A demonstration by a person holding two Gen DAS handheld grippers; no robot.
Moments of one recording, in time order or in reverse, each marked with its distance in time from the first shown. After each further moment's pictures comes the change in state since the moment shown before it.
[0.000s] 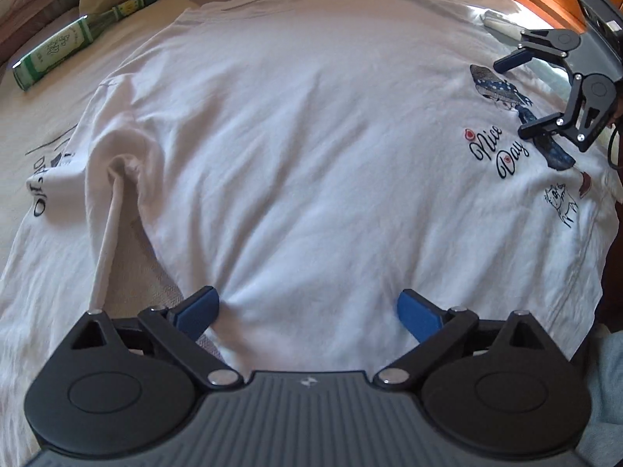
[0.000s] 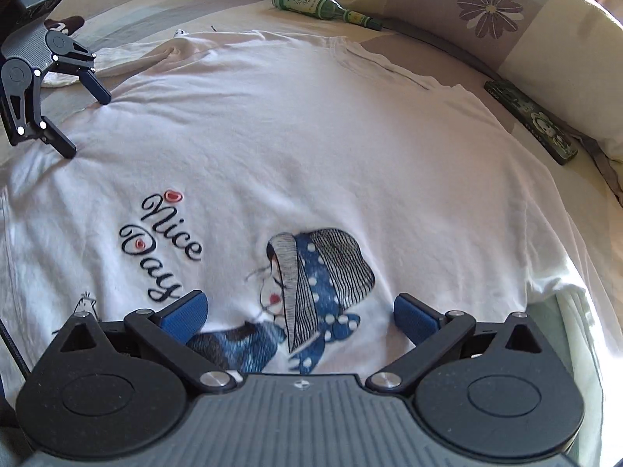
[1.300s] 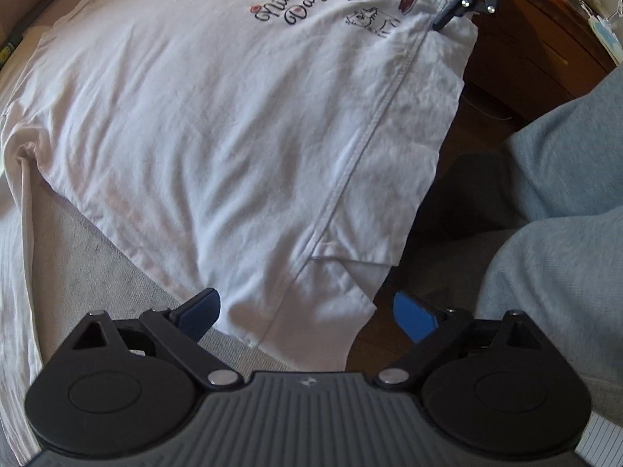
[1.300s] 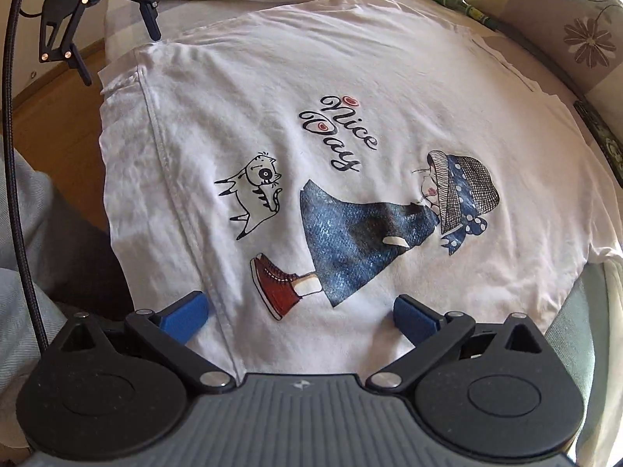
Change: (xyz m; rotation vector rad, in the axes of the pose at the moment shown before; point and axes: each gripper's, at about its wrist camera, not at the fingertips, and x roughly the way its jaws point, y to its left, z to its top) left arm -0.050 -0.081 -0.077 0.394 0.132 -0.138; right arm -0.041 0.069 -0.058 -0.247 0.097 0.161
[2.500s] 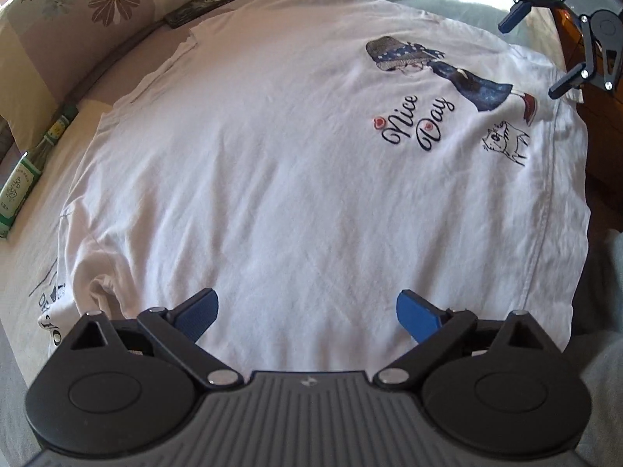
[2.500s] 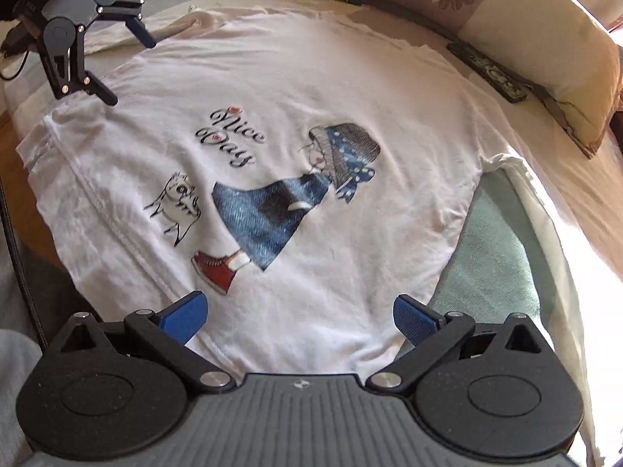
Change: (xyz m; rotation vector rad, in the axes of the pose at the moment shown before) left arm 0.016 0.061 0.091 -0.020 -0.164 0.231; right arm -0.034 -0.008 -0.021 0.352 -0.054 -0.249
